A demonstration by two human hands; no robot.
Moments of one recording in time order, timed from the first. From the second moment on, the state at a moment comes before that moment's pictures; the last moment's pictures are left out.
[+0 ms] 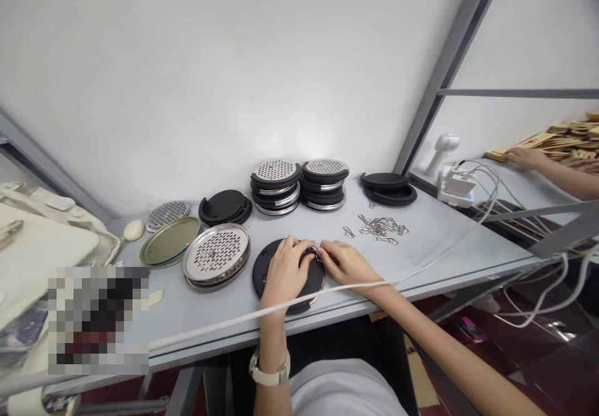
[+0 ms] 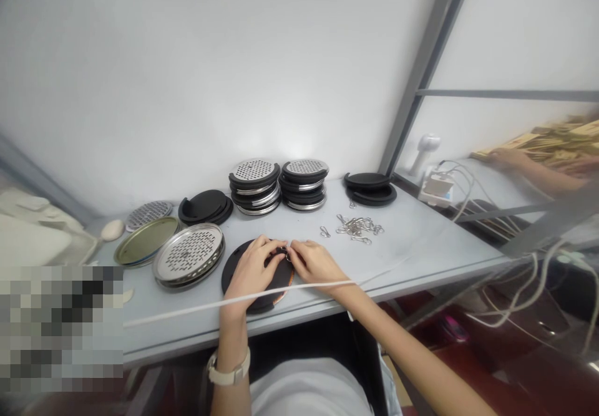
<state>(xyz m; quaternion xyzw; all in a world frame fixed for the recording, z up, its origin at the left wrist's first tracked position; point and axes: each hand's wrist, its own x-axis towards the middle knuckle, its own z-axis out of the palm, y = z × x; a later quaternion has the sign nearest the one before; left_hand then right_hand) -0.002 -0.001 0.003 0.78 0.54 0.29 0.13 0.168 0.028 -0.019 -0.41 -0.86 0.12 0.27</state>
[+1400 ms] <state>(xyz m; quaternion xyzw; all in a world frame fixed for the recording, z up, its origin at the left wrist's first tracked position) 0.000 -0.001 0.004 0.78 0.54 0.30 0.13 0.169 0.031 -0.023 -0.40 -0.86 0.11 0.30</state>
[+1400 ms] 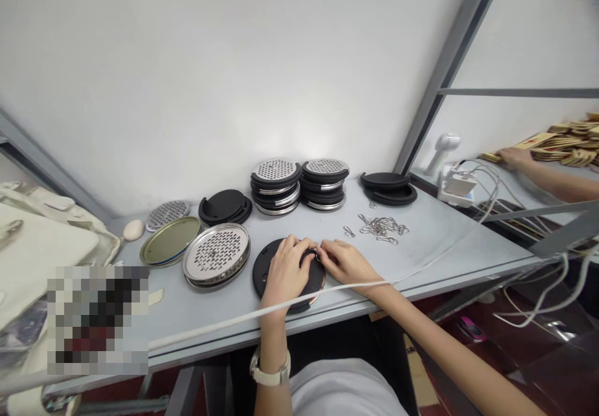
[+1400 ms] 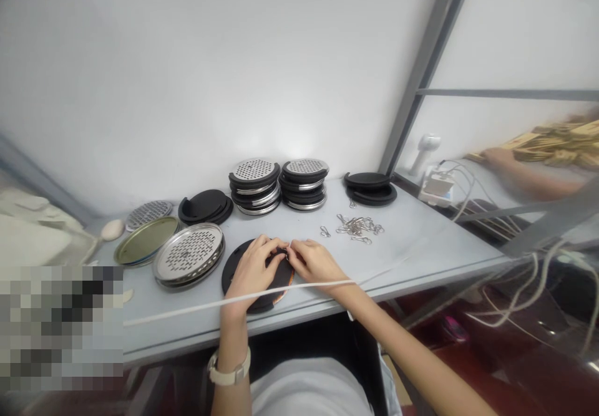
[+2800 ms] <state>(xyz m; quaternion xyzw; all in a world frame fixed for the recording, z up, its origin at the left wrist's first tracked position) 0.002 0.000 0.003 0.79 0.52 0.29 0.16 0.168 0.027 -0.018 -0.39 -0.85 0.11 0.34</state>
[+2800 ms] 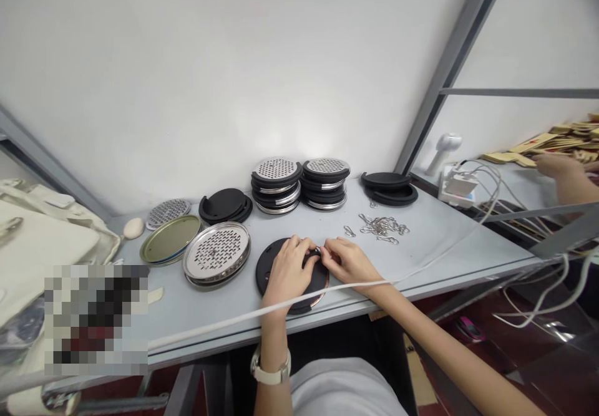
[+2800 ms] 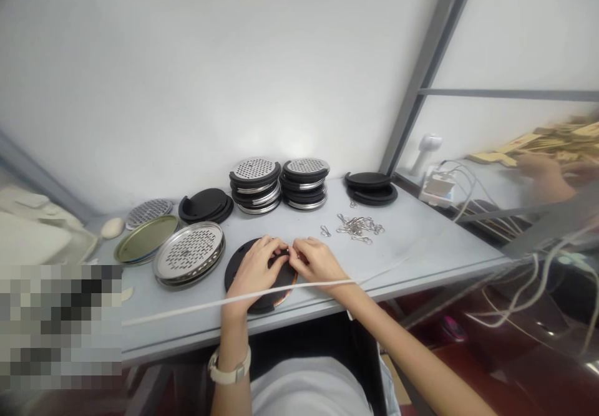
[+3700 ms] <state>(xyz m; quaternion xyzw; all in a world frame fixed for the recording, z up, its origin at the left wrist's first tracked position) 0.001 0.000 0.004 0.79 0.53 0.28 0.14 0.168 0.029 -0.019 -0.40 -0.85 0.13 0.30</state>
